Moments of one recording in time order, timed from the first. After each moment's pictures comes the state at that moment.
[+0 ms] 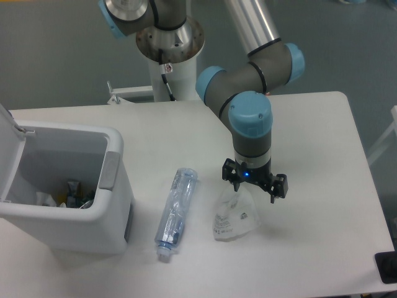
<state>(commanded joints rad) 2.50 -1.98 -1.69 -0.83 1.63 0.96</state>
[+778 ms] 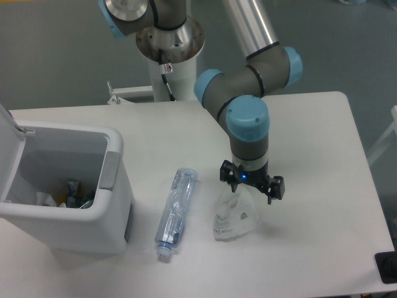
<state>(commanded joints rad) 2.49 -1.99 -1.72 -0.82 1.63 0.96</state>
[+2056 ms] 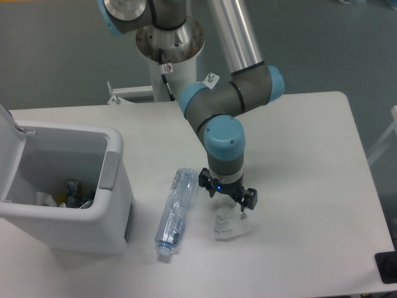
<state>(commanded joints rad) 2.42 -2.05 -1.73 -0.82 1.62 0.95</state>
